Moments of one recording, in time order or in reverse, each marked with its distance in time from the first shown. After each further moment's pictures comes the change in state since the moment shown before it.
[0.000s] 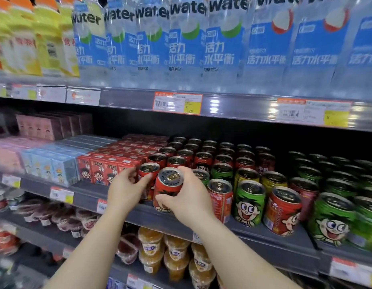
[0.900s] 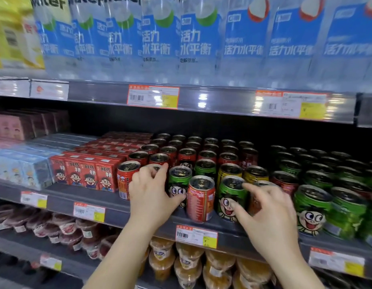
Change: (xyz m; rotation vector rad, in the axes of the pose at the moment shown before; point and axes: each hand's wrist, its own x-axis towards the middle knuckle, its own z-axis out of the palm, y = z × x) left_hand -0.046 0.037 0.068 0.479 0.038 0.454; right_hand -0.063 0.092 -0.111 -0.445 0.460 0.077
